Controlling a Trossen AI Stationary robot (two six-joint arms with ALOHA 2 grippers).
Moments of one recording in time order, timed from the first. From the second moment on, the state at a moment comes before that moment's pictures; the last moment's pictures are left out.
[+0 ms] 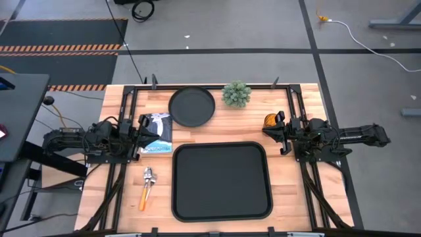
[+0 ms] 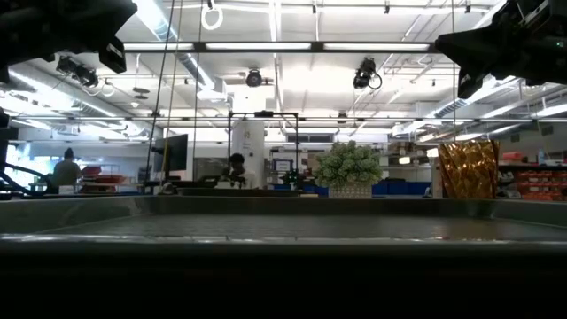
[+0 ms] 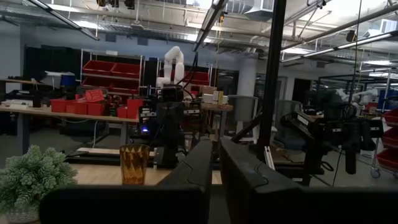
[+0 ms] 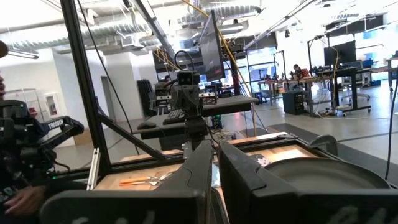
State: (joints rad) left arm -0.01 0.12 0.08 0.34 0.06 -0.12; right arm -0.02 0.22 0.01 0.44 0.03 0.13
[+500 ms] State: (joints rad) left arm -0.01 0.12 0.08 0.34 0.06 -0.12; right arm -0.02 0.22 0.01 0.44 0.03 0.13
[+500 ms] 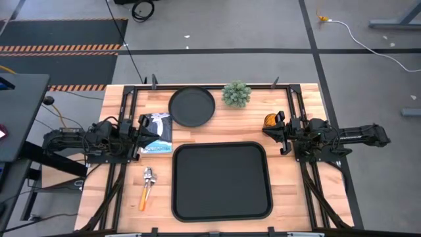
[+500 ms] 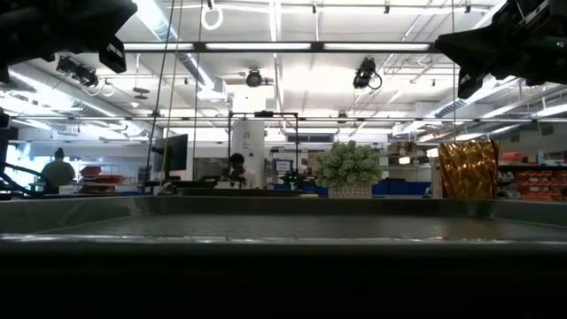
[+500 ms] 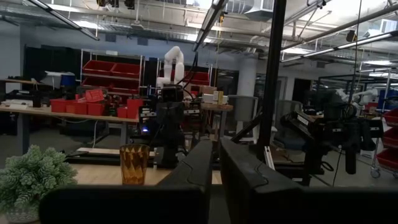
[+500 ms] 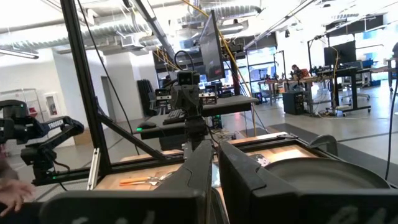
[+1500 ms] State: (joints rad) left arm -0.01 0.12 0.08 0.35 0.06 -0.31; right arm -0.02 0.22 0.01 0.44 0.03 0.13
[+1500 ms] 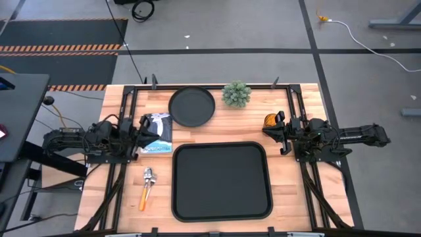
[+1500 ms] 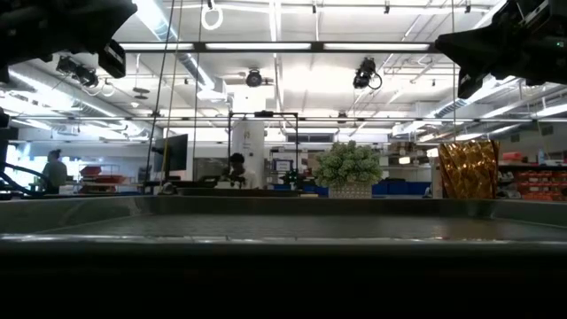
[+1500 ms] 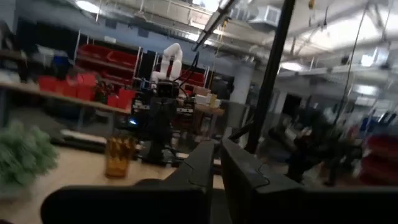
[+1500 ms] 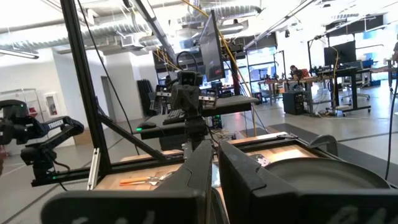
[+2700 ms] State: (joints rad) left arm -0.01 0.12 0.08 0.37 -0.11 -0.17; right arm -0.02 0.22 0.02 0.50 0.06 0.33
